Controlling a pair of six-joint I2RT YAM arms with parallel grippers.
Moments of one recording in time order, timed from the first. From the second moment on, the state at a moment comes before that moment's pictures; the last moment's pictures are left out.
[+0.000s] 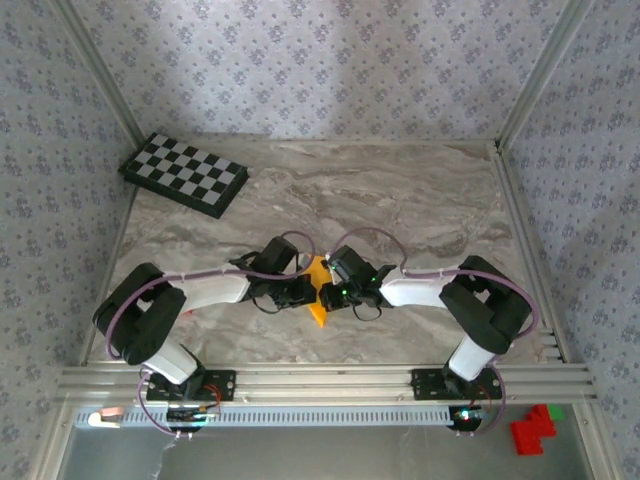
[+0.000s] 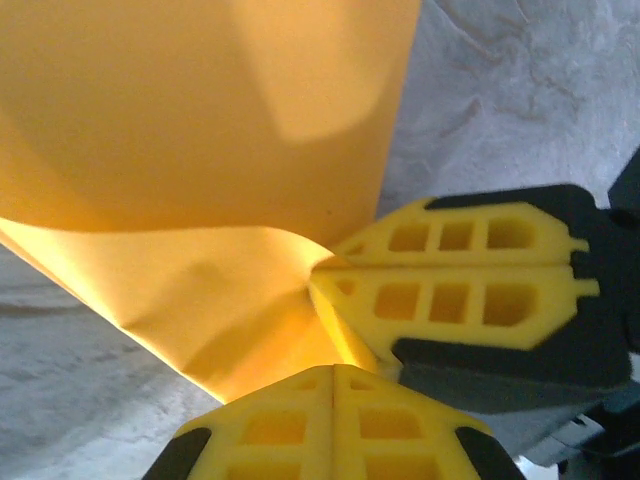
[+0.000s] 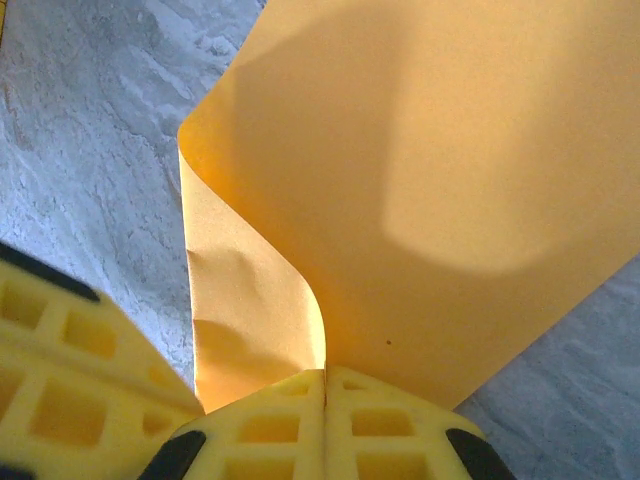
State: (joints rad) left arm -0.77 1.54 0.70 -0.15 0.47 -0.85; right arm 0.86 1.65 0.73 -0.05 -0.22 0.57
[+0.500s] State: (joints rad) left arm -0.81 1.57 0.64 -0.09 0.49 -0.89; right arm 0.86 1.65 0.73 -0.05 -0.22 0.57
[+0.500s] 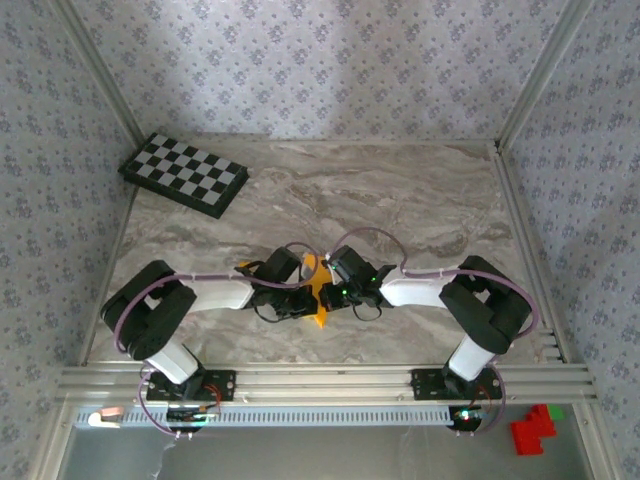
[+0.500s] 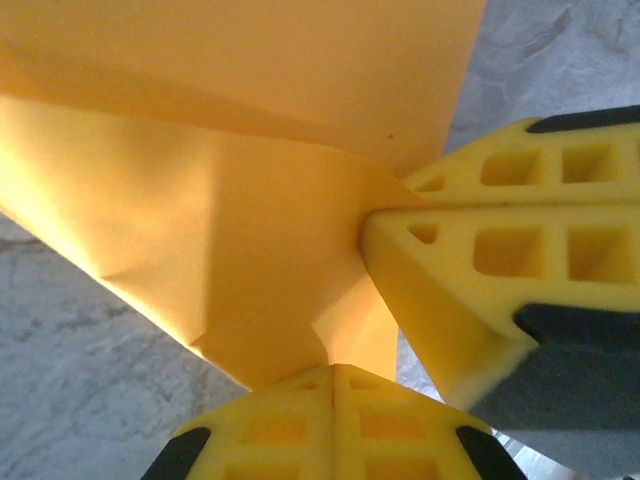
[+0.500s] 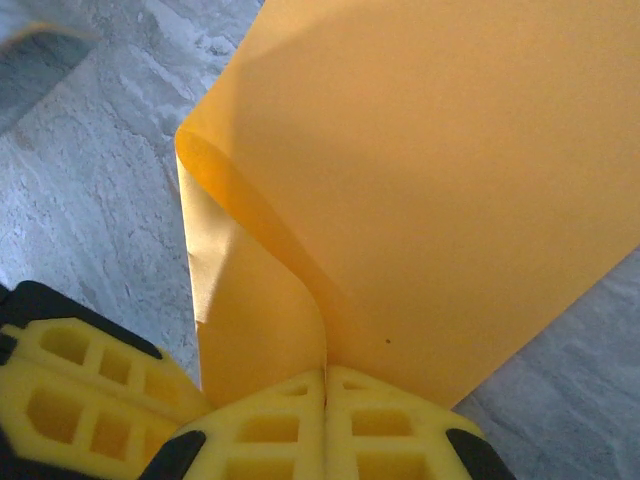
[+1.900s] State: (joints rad) left arm -0.87 1.58 0.57 0.05 0.53 -1.01; right arm 0.86 1.65 0.73 -0.05 -0.22 0.57
